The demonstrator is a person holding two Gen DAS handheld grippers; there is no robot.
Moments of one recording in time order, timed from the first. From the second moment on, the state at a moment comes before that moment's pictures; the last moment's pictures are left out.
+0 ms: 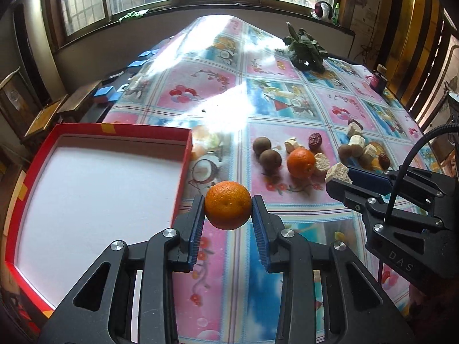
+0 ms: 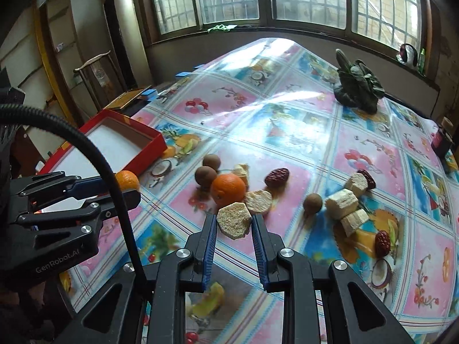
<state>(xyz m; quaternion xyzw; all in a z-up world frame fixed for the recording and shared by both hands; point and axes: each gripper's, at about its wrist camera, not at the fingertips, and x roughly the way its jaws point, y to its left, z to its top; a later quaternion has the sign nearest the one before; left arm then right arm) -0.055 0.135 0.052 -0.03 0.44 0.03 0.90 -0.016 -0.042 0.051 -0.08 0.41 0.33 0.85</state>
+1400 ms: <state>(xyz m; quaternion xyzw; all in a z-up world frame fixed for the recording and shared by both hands) -0.023 0.285 0.027 -0.11 0.47 0.18 0.86 0.007 0.160 0.034 -0.16 0.42 0.45 0.77</state>
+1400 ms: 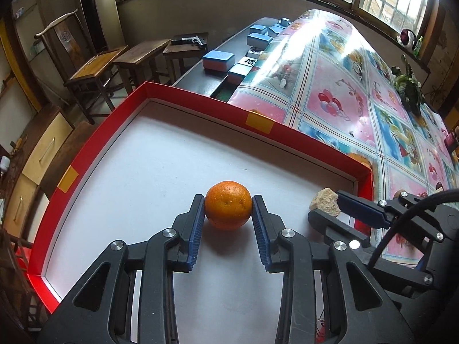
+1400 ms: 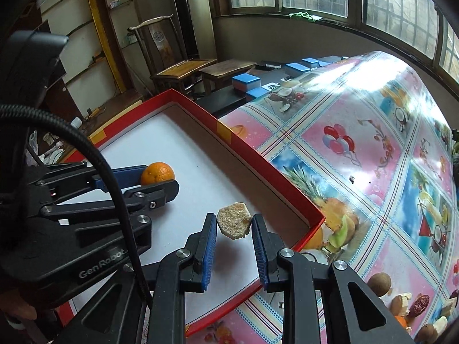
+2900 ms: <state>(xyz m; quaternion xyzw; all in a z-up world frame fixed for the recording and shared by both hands) -0.010 0.107 0.046 -0.05 0.46 0.00 0.88 -0.022 -0.105 0.041 -0.05 0.43 0.29 0.85</state>
